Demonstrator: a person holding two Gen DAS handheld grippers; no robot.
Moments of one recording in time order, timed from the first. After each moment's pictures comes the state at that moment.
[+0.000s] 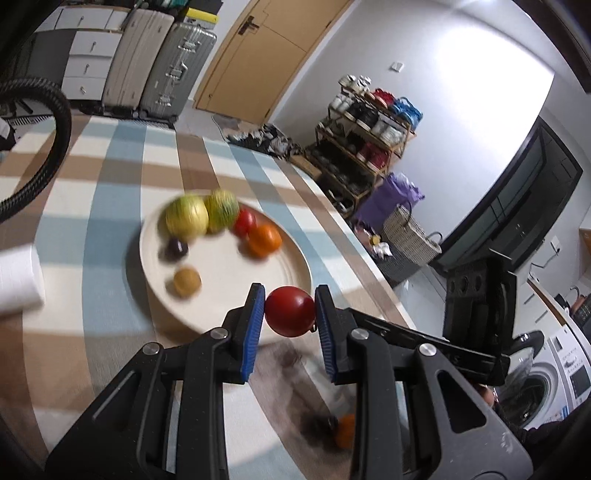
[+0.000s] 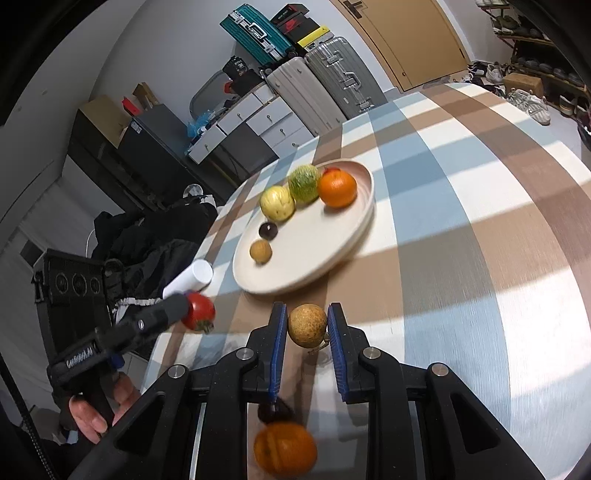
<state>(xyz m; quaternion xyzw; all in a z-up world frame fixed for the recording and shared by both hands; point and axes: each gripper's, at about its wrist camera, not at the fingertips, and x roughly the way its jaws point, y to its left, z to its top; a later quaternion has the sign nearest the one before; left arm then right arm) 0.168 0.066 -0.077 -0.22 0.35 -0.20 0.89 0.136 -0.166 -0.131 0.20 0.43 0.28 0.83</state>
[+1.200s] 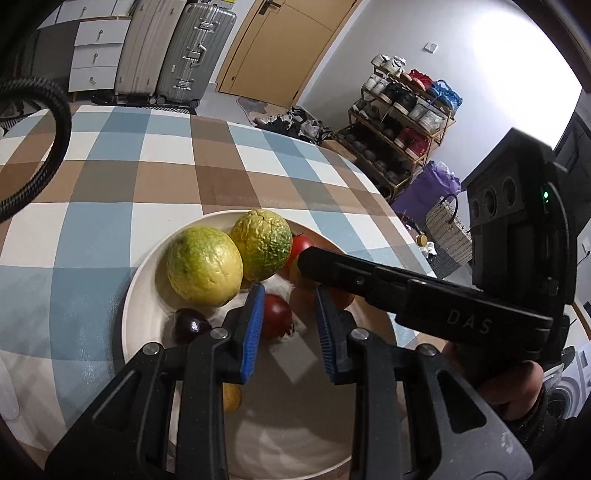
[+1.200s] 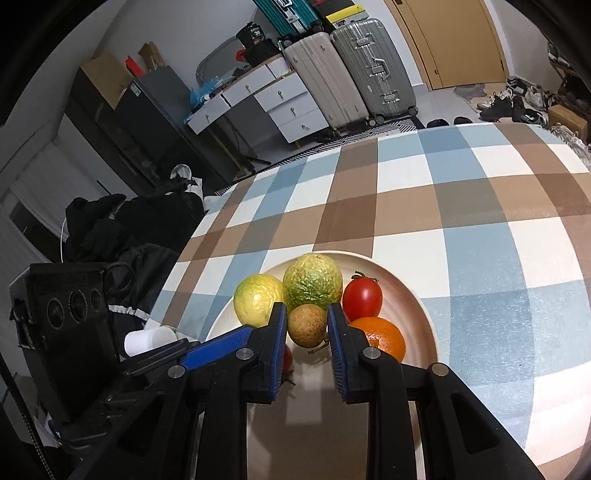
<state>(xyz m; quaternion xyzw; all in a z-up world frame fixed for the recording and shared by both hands) 0.298 0.047 -0.142 -0.19 0.40 -0.16 0.88 0.315 -0.086 -0.131 0.12 0.46 0.30 0.82</state>
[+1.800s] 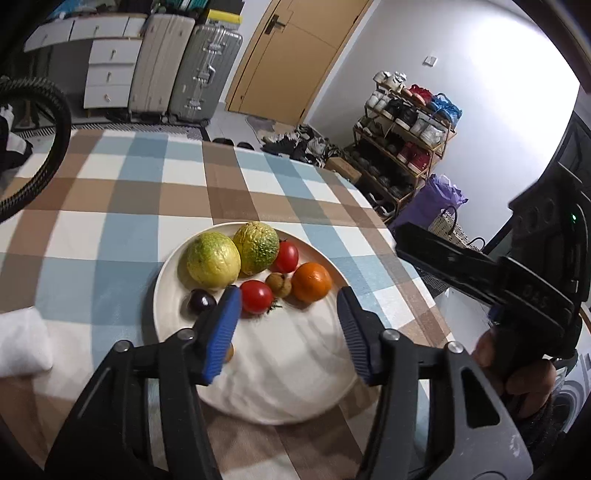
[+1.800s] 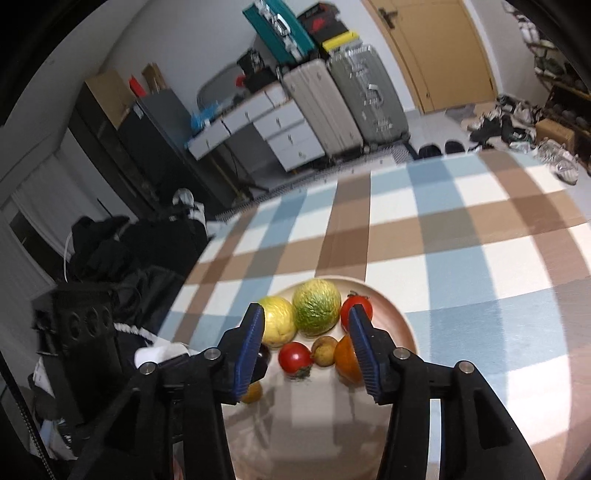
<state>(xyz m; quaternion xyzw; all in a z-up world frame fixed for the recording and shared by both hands) 0.239 0.050 -0.093 -0.18 0.37 -0.13 0.90 0.287 -0.110 -0.091 0.14 0.41 0.28 0.86</state>
